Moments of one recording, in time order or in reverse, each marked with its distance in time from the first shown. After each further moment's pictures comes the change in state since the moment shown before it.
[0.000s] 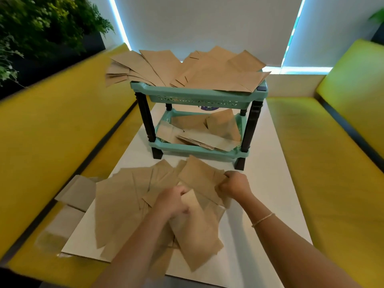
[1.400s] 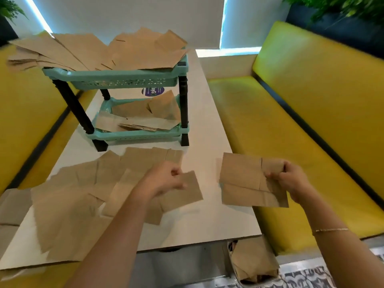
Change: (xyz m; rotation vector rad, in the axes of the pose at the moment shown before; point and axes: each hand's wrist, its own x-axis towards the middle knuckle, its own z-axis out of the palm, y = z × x) left_hand -0.046 0.099 0.025 -0.006 -0.129 0.320; right_hand -0.129 0.194 -0.119 0.537 0.327 0.415
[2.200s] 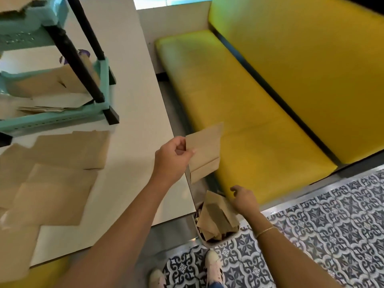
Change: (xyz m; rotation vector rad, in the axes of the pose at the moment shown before) left_hand 0.041 0.135 0.149 -0.456 0.177 0.139; right_hand 0.020 0.194 0.002 -0.611 -0.207 0.113
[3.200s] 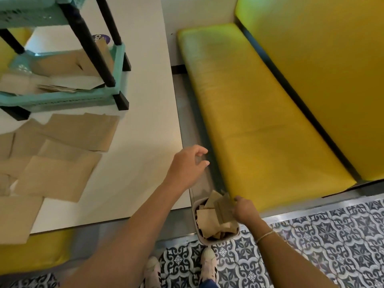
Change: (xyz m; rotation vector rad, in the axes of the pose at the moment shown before) left_hand -0.010 -0.011 0.039 0.282 -0.105 -0.019; right_hand 0.018 0.026 0.019 -0.300 -0.179 -0.102
